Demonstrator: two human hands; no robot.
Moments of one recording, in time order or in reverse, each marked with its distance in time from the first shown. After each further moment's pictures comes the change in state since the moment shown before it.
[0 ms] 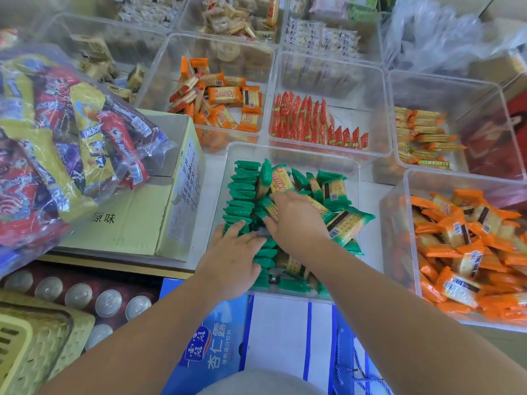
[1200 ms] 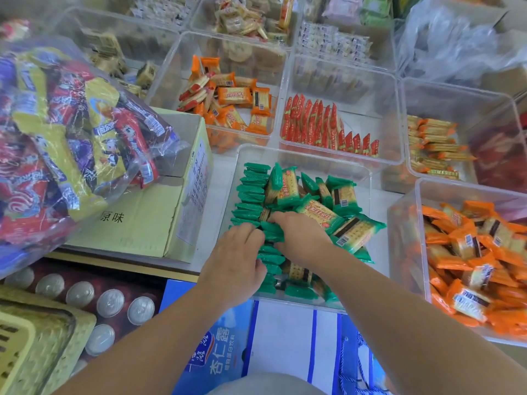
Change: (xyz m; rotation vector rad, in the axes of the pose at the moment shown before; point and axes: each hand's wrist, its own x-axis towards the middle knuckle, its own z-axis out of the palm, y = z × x) left_hand -0.011 -0.001 -0.003 -0.244 0.336 -0.026; right_hand 0.012 0.010 0.019 -0.070 -0.285 -0.074
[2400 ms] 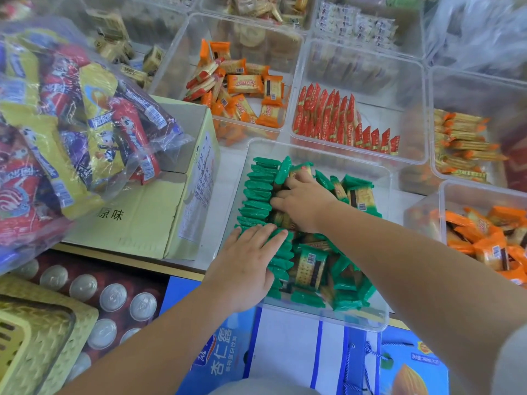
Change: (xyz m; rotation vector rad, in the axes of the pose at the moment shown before) left_hand 0.006 -0.004 0.013 0.137 -0.212 0.038; right_hand 0.072 0.029 -0.024 -0.742 -0.047 -0.441
